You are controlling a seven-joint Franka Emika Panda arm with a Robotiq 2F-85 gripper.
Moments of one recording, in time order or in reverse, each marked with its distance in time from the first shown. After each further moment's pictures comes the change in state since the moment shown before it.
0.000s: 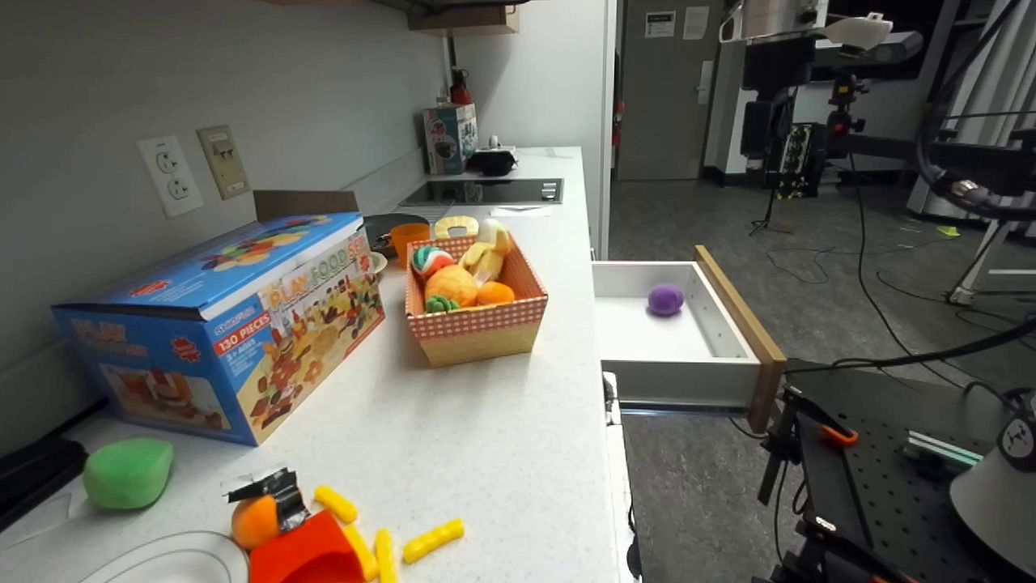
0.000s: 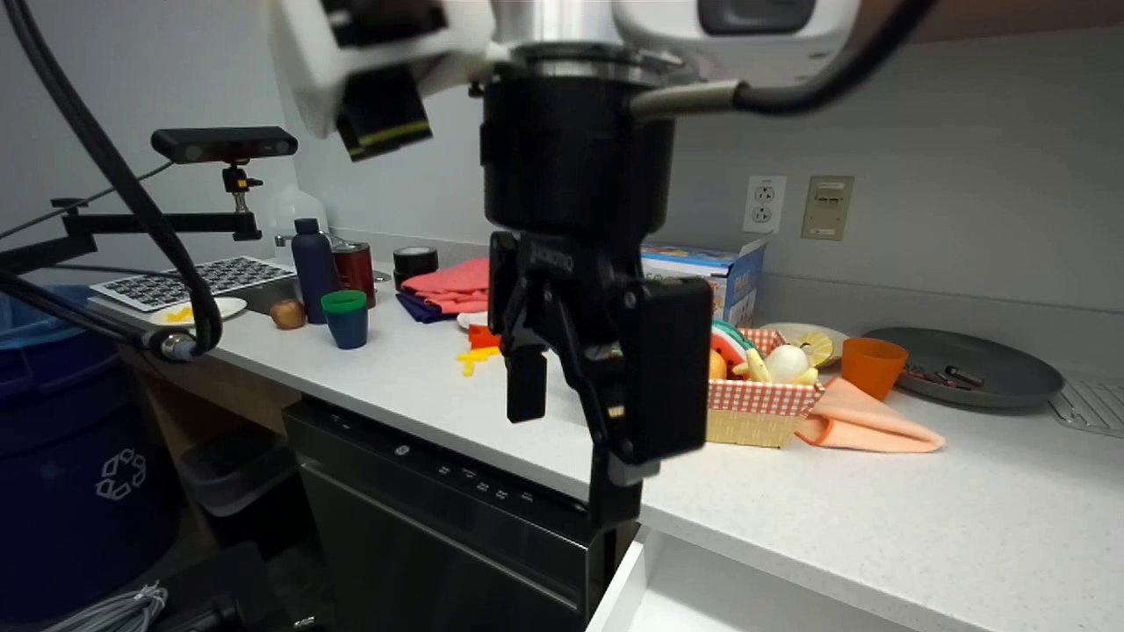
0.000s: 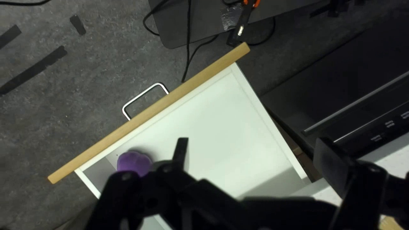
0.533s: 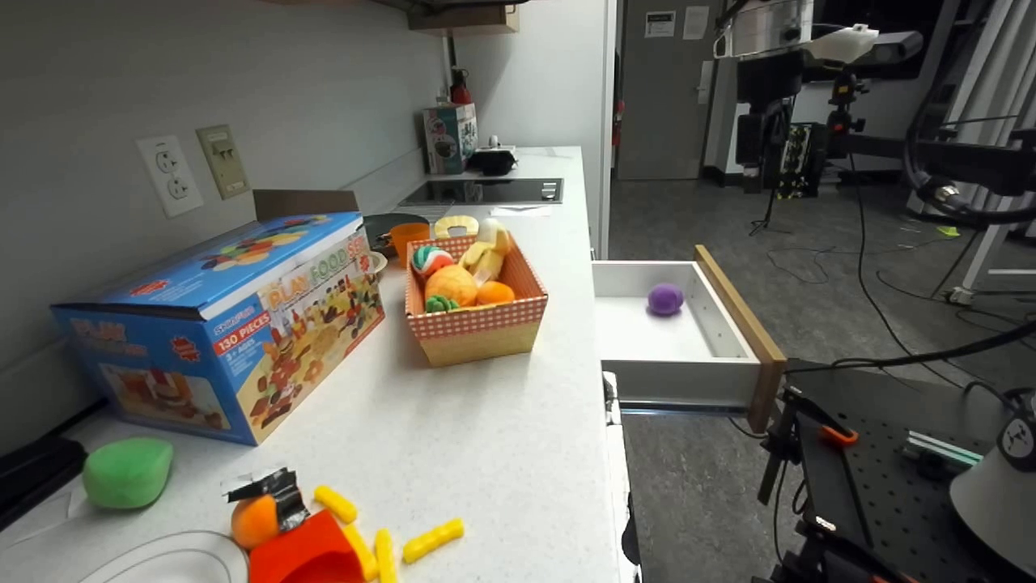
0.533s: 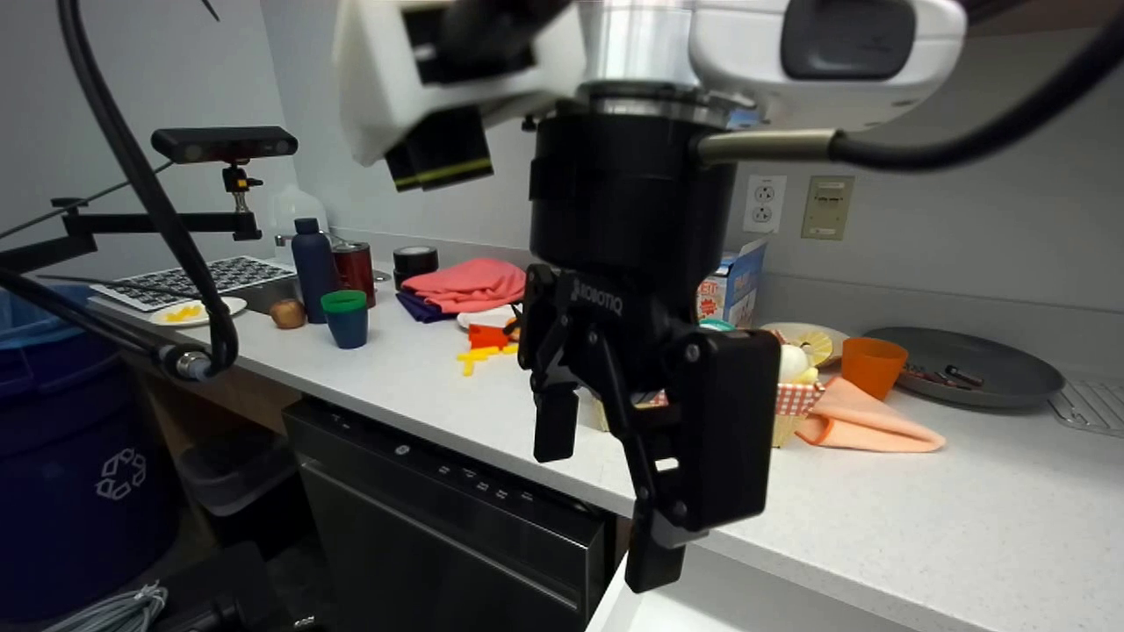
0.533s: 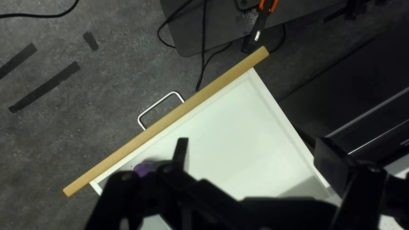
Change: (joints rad) arm -0.030 0.080 -0.007 0.036 -0.021 0.000 0.000
